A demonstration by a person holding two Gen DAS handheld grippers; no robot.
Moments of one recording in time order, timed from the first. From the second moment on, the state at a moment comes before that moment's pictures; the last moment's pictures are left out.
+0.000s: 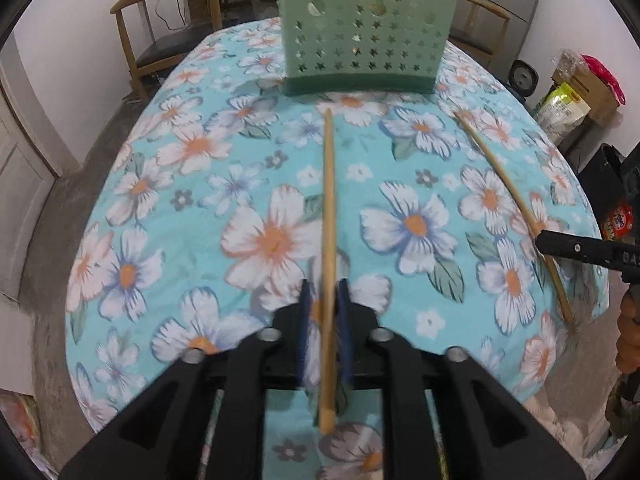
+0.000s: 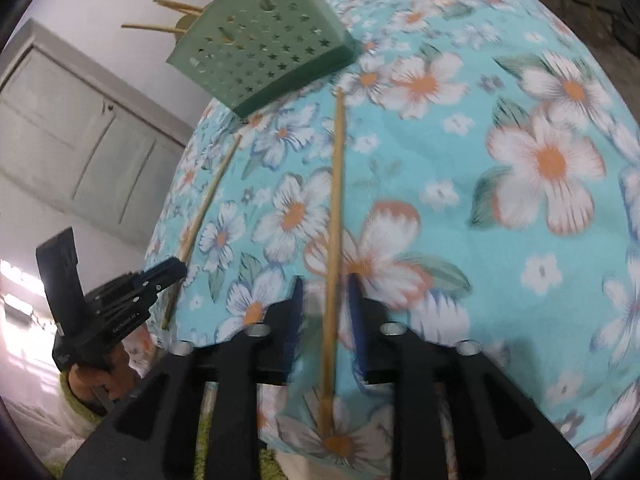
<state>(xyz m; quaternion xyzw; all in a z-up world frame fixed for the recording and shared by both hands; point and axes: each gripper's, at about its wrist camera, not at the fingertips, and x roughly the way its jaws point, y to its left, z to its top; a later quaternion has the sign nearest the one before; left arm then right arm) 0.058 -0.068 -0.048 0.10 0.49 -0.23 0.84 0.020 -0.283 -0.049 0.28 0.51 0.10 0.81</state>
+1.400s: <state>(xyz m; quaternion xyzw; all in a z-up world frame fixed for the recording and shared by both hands) 0.144 -0.146 -0.058 0.16 0.46 -0.24 0.84 0.125 -0.264 -0.052 0.14 0.52 0.04 0.84</state>
